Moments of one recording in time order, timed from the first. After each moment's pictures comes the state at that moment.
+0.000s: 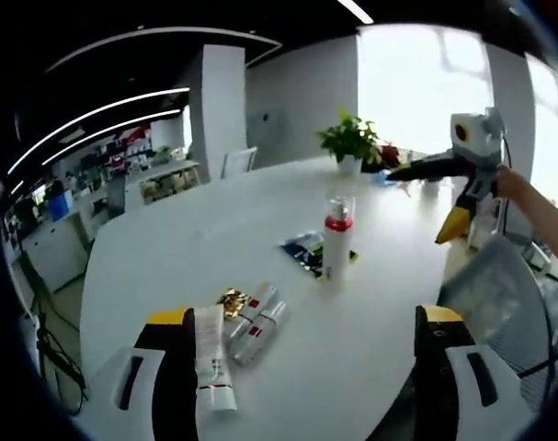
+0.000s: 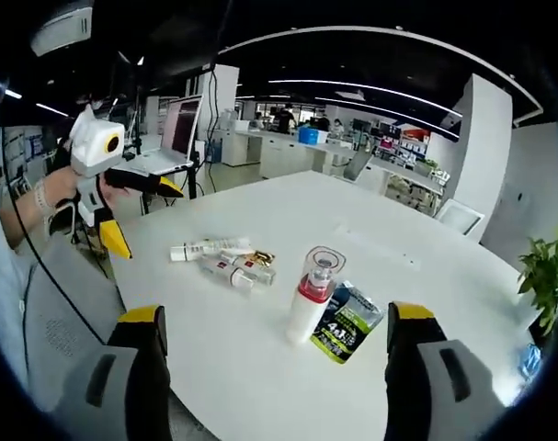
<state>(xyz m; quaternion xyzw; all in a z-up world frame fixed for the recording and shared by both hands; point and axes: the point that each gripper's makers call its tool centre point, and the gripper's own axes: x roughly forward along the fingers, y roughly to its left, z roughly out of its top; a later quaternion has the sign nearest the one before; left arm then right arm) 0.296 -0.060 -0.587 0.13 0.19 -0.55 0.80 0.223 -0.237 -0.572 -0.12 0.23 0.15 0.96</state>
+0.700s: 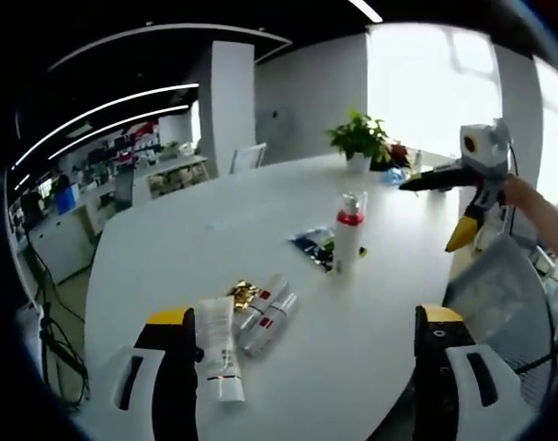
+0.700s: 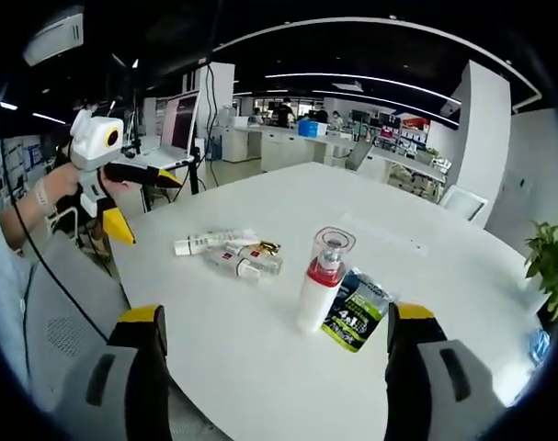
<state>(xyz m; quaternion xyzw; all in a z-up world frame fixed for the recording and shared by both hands) 0.305 -0.052 -0.595 0.12 0.20 -0.54 0.81 0.220 -0.232 -0.589 -0.10 0.24 0.15 0.95</state>
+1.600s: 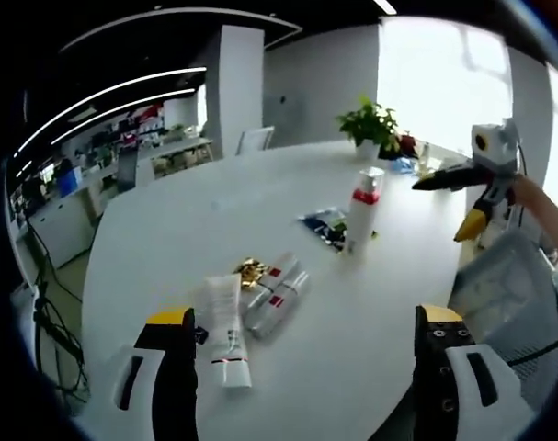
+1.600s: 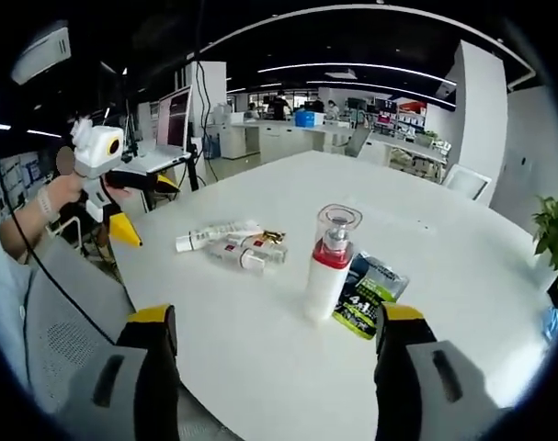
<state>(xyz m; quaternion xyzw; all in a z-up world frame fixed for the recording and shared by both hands) 0.322 -0.039 -0.625 0.13 0.24 -0.52 0.81 0.220 -0.231 -0.610 -0.06 0.27 0.15 0.95</state>
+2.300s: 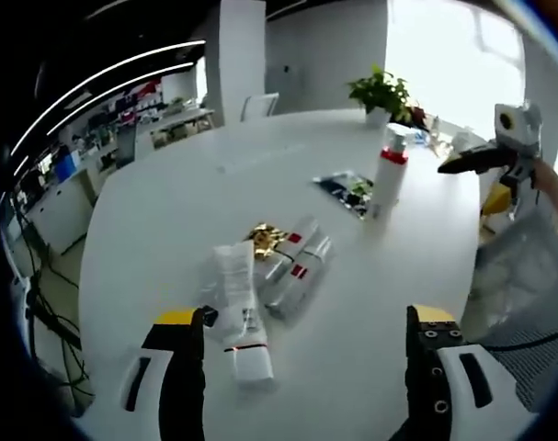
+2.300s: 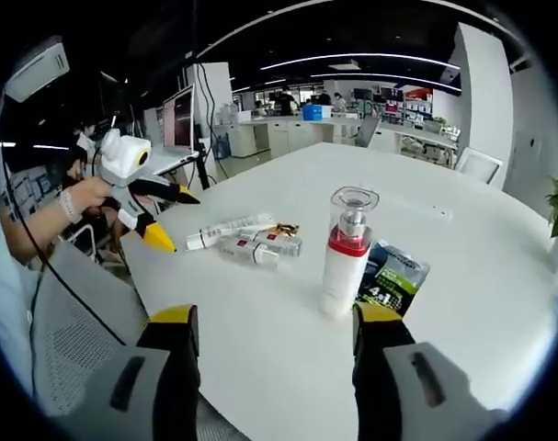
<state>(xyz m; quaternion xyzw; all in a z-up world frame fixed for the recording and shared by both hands) 0.351 -0.035 -0.669 0.17 0.30 -0.50 0.80 0.223 -0.220 -0.626 -0.02 0.28 0.18 0.94</state>
